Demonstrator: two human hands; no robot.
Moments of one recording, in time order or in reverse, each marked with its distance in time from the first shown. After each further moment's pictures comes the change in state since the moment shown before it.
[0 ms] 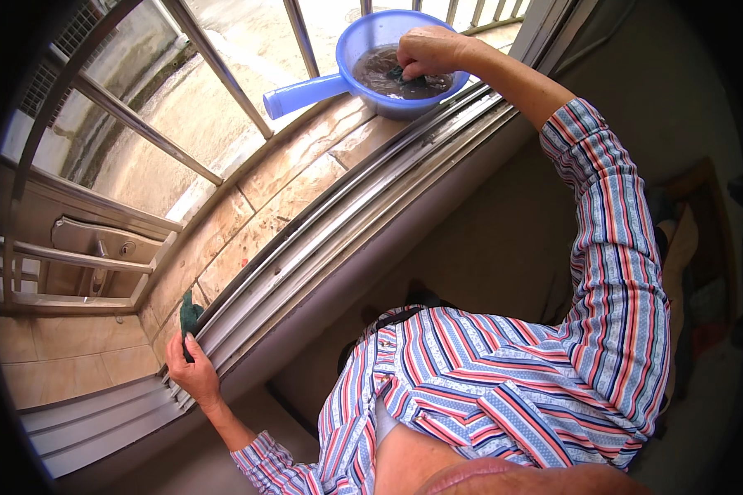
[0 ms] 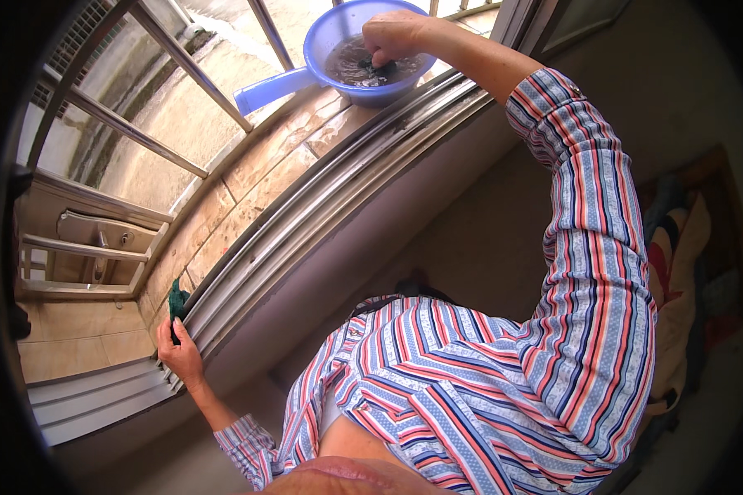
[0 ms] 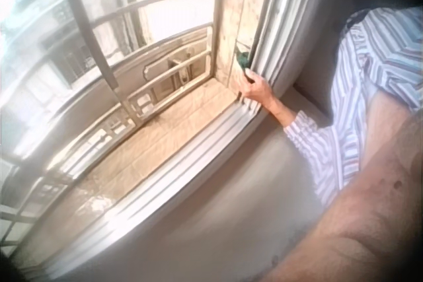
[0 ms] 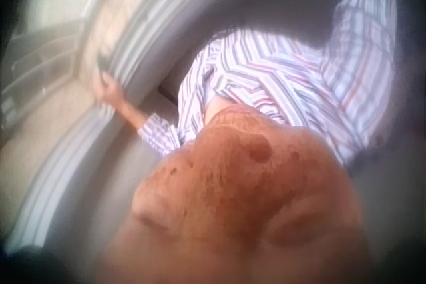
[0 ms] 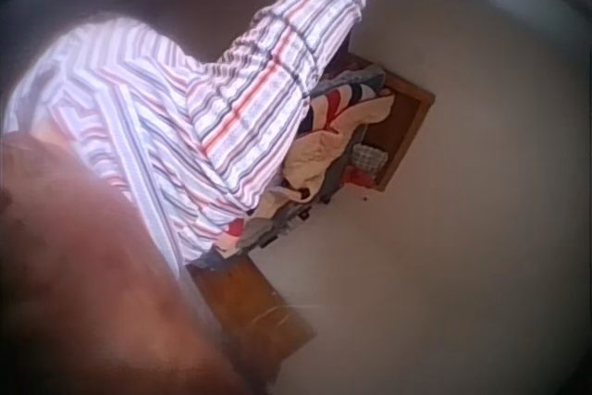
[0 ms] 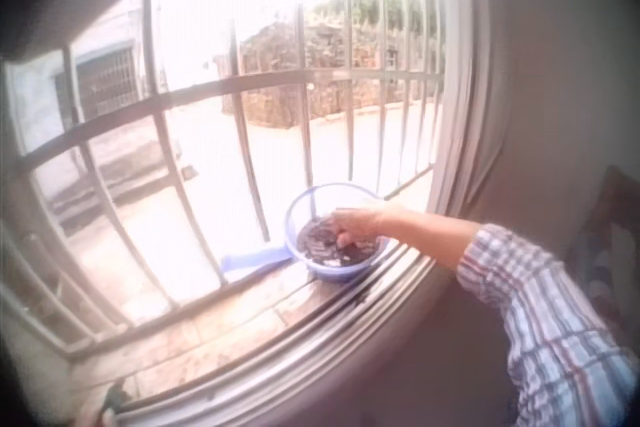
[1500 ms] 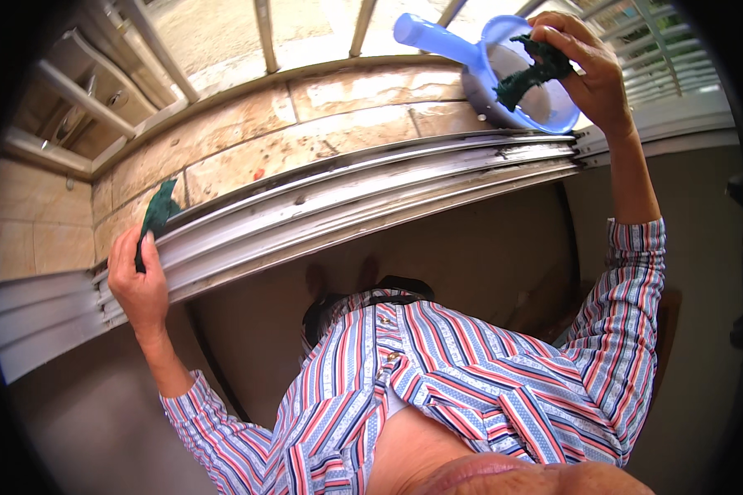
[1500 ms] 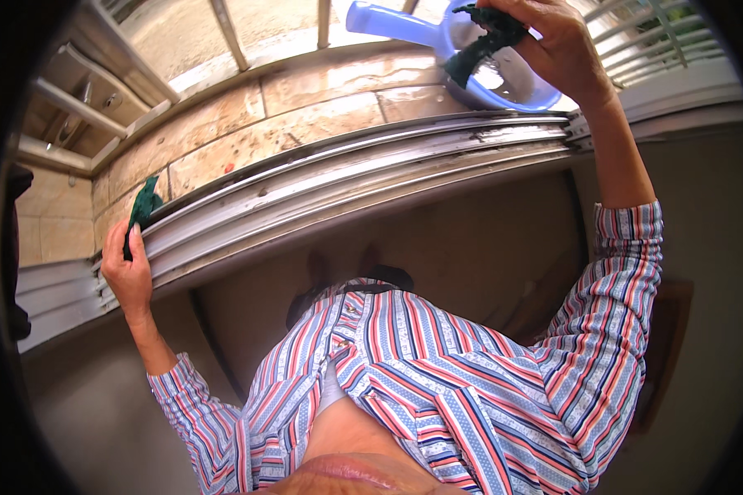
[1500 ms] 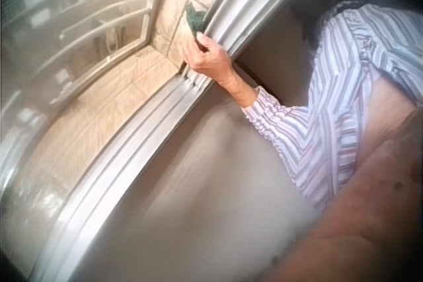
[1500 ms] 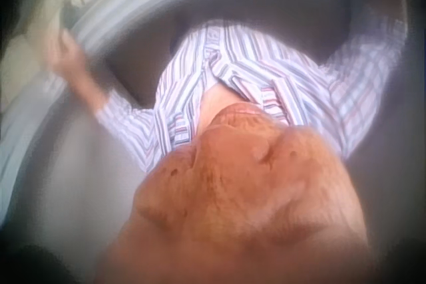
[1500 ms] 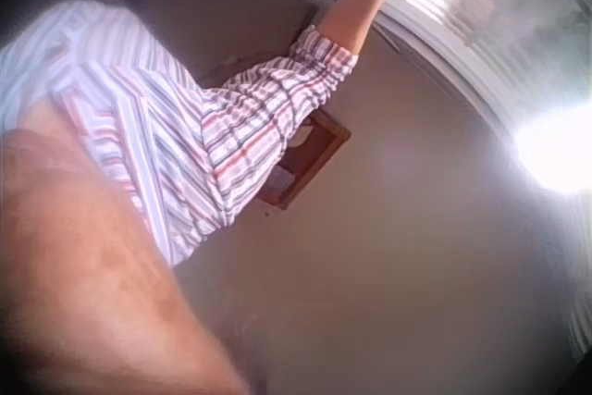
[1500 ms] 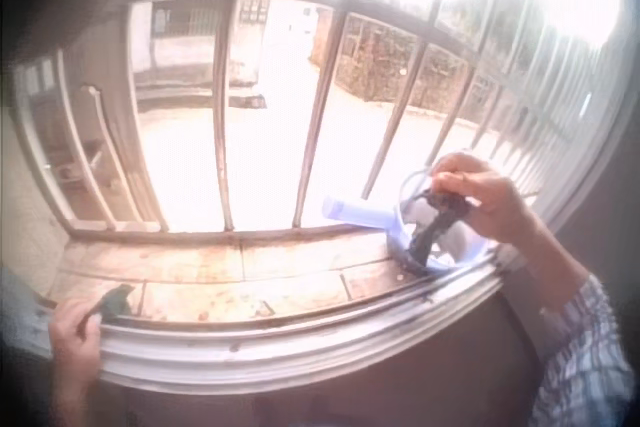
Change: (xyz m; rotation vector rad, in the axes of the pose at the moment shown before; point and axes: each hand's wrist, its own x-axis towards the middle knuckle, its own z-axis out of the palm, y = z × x) left_hand -0.015 -0.026 -0.004 -0.008 0.012 -0.073; right_hand 0.002 -0.070 -0.040 0.259 0.467 -0.655
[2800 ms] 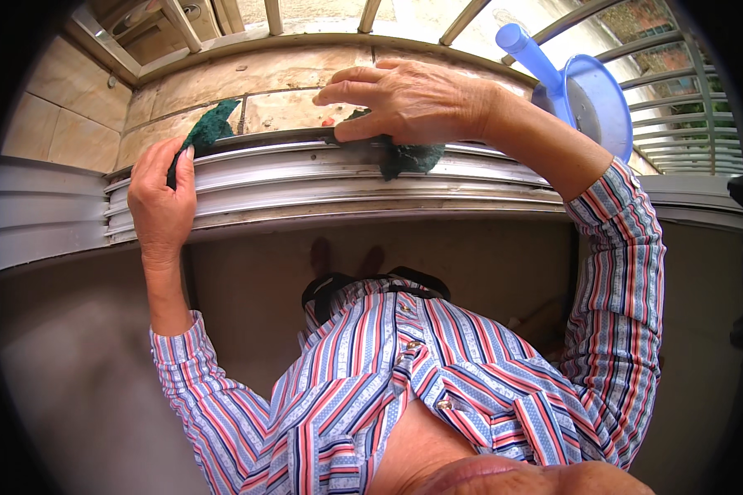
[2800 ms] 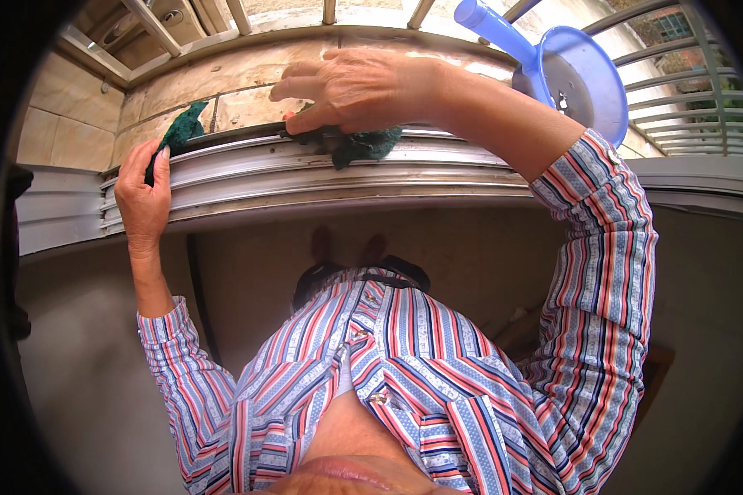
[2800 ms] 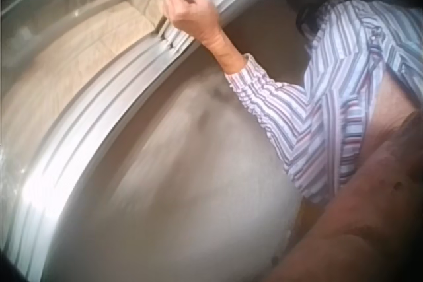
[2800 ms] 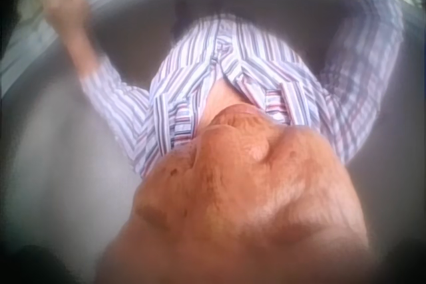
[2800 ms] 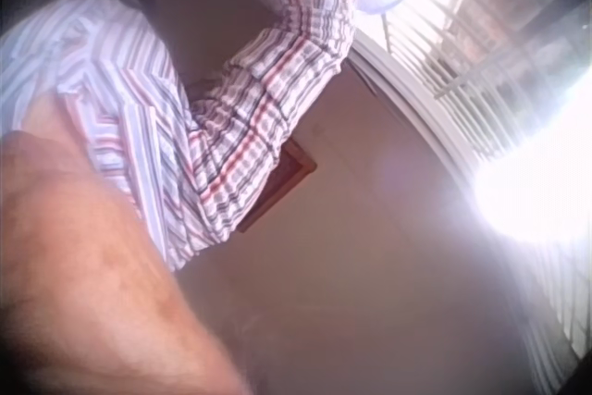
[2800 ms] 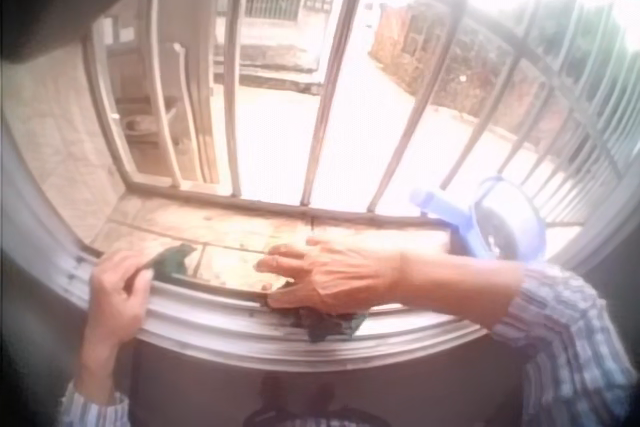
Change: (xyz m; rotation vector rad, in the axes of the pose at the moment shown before) left_hand -0.014 -0.009 -0.014 0.024 0.044 0.012; right_hand 0.136 -0.138 0.190 0.069 -0.340 -0.554
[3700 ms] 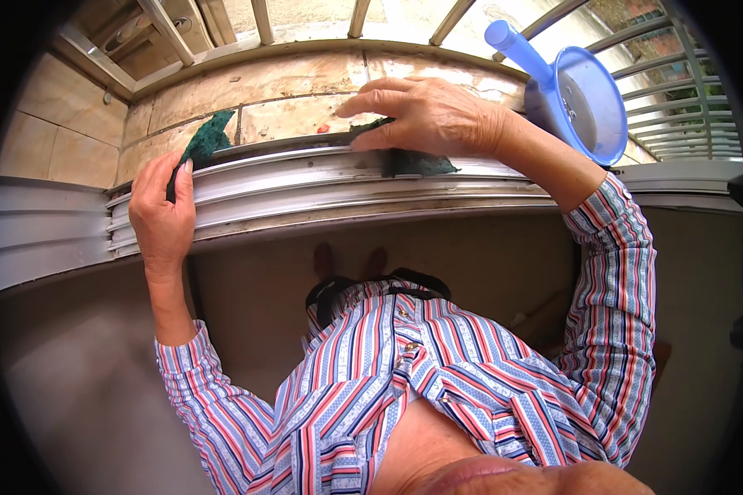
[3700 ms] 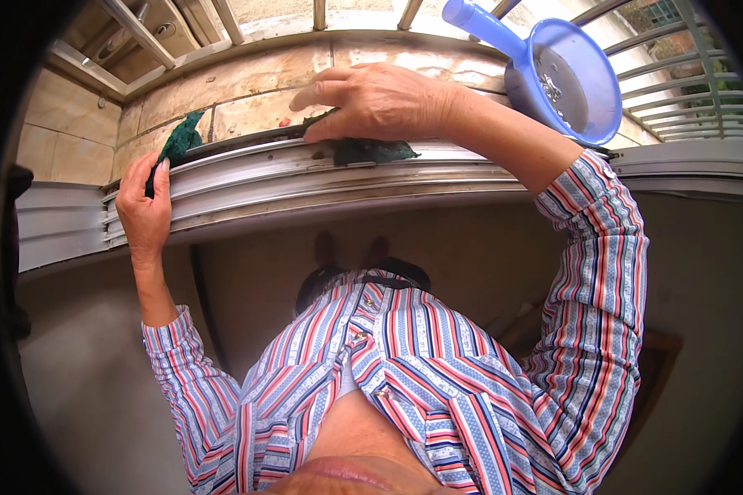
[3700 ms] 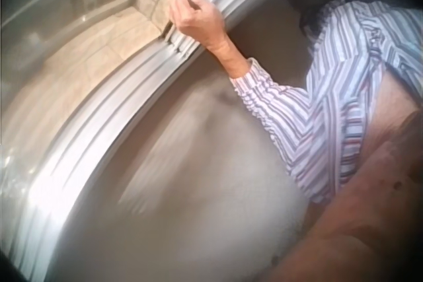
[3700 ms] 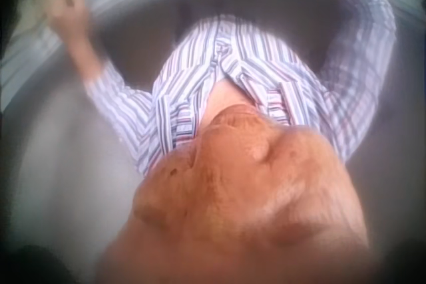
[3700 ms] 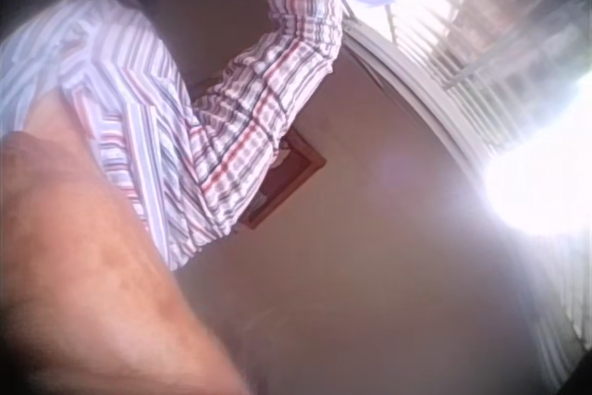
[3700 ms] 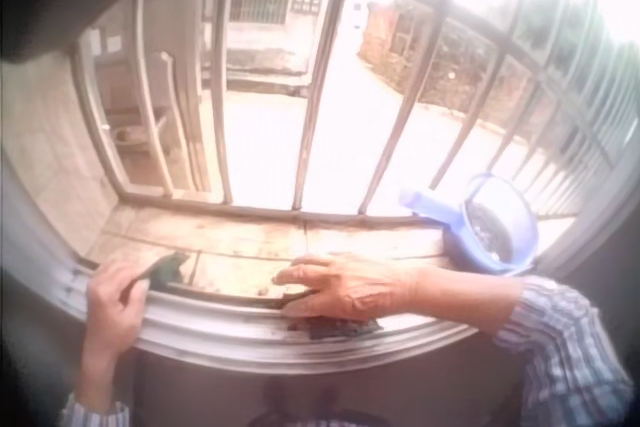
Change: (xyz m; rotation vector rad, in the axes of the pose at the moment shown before) left_hand 0.001 0.002 0.000 -0.011 0.001 0.015; right_hand -0.033 -0.003 0.001 0.104 0.084 0.079
